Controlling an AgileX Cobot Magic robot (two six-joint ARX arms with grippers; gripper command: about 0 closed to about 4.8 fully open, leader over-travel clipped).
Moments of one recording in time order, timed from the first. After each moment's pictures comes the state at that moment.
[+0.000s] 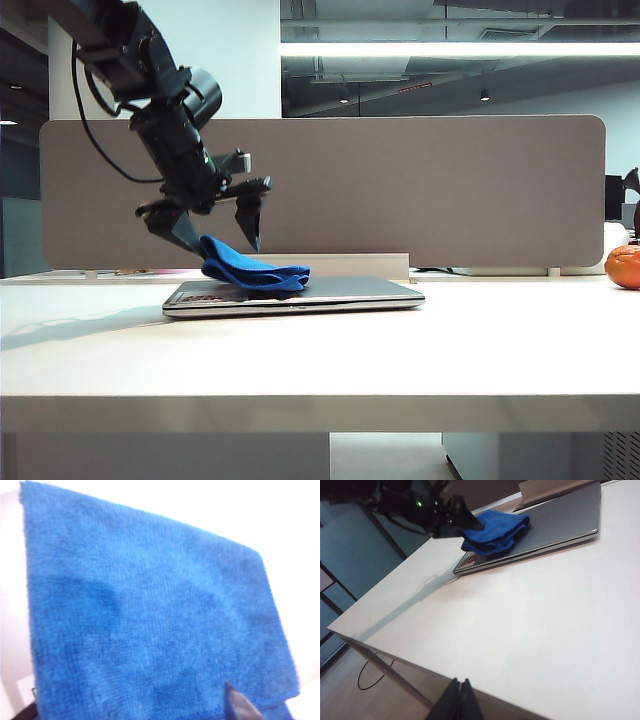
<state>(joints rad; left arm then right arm) -0.29 2.13 1.80 -0.50 0.08 -0.11 0.00 0.00 0.01 -0.13 -0.66 0.40</state>
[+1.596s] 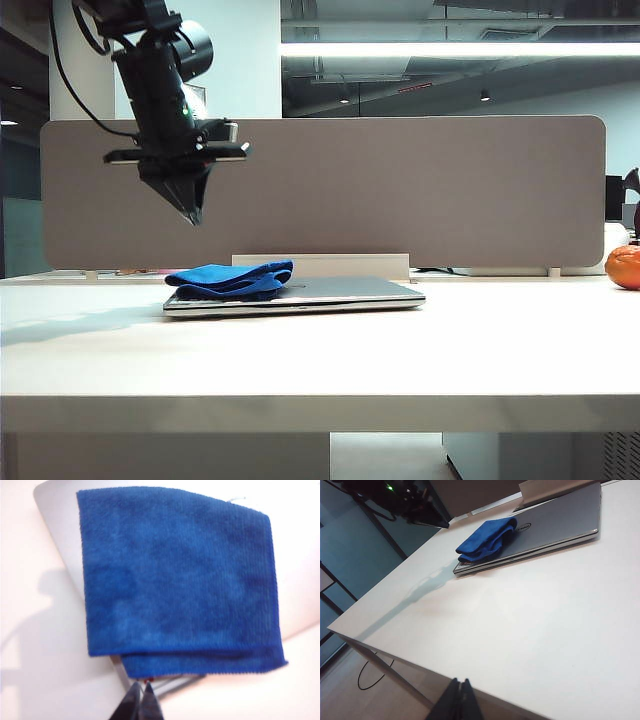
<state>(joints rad) -0.29 2.04 1.88 -0.81 -0.04 -0.01 0.00 0.00 0.01 -0.13 -0.65 0.40</state>
